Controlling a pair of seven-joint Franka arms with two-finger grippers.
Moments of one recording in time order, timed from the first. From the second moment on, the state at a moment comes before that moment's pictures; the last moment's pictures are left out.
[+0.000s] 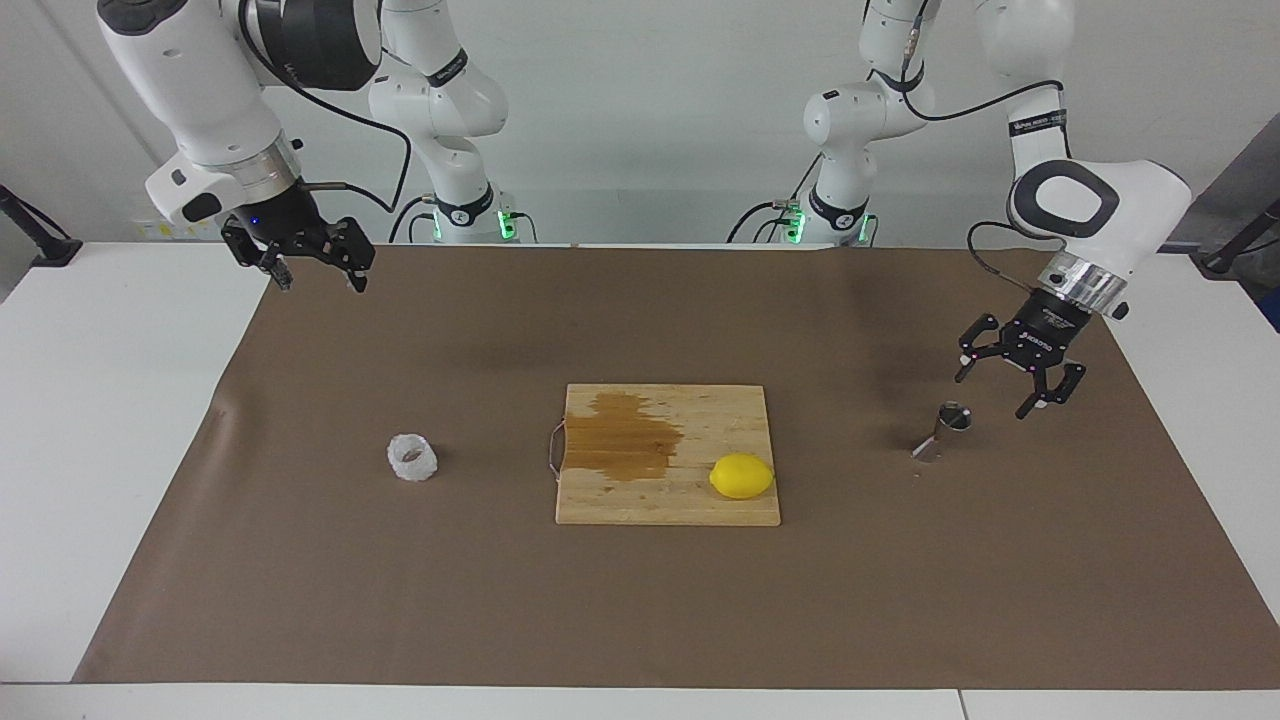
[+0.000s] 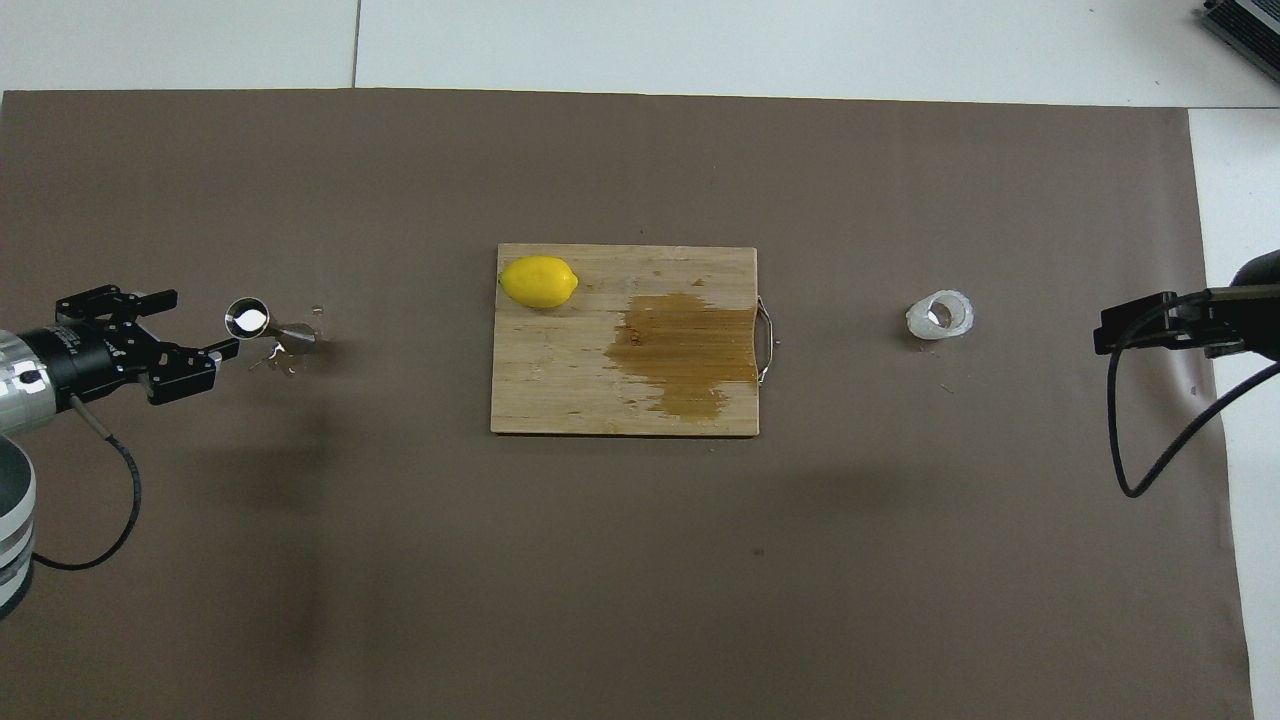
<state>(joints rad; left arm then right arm) 0.16 -0.03 -0.03 -2.28 -0.93 2.49 -1.67 -0.06 -0.03 0.02 -1.67 0.00 1.62 0.01</state>
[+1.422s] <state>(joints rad) 0.03 -0.01 -0.04 -2.35 -1.03 2.73 -1.67 -0.06 -0.03 0.02 -1.67 0.00 1.62 0.01</state>
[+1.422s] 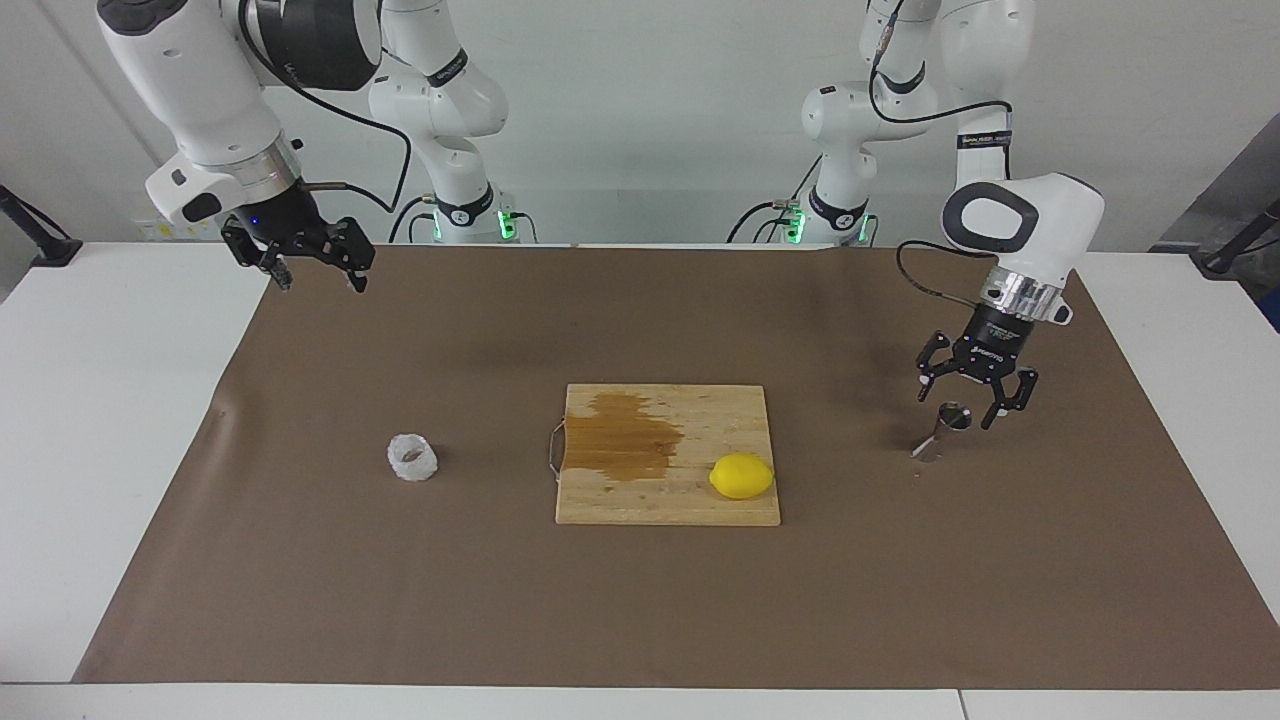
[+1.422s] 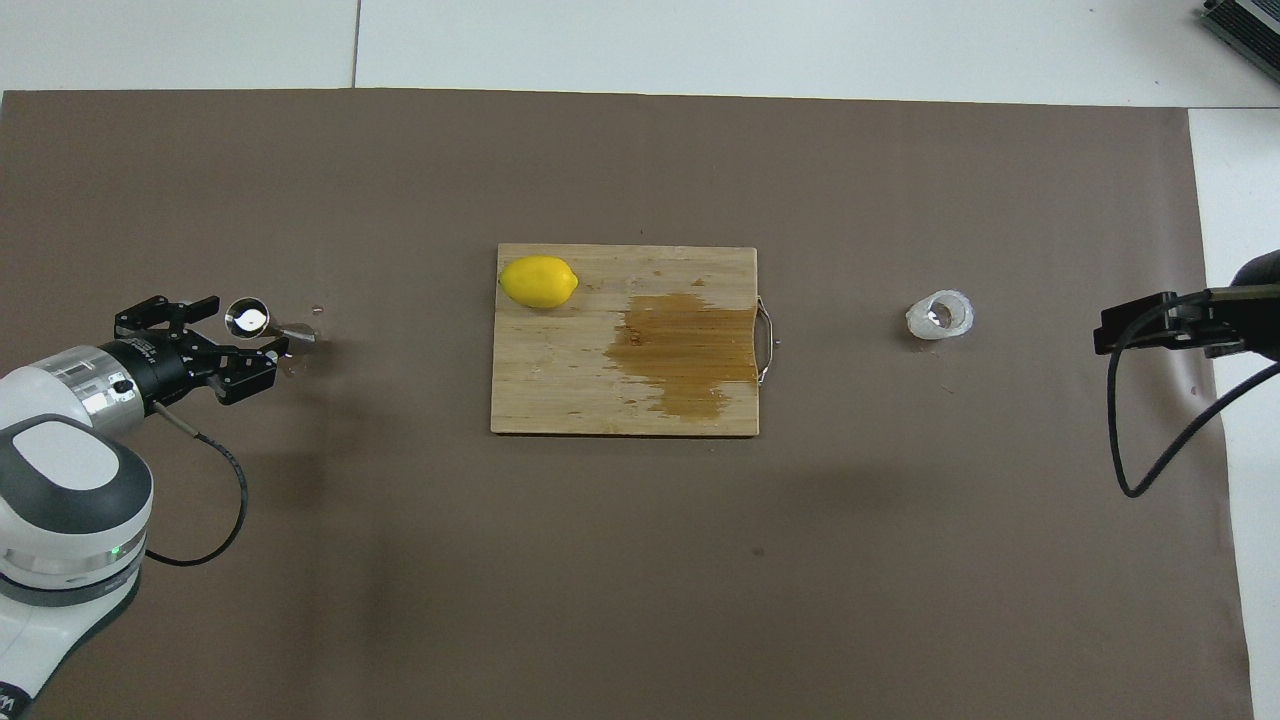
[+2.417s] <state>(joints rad) 0.02 0.00 -0.04 -2.35 -1.04 2.74 -1.67 -0.06 -0.03 0.02 -1.67 0.00 1.62 0.01</state>
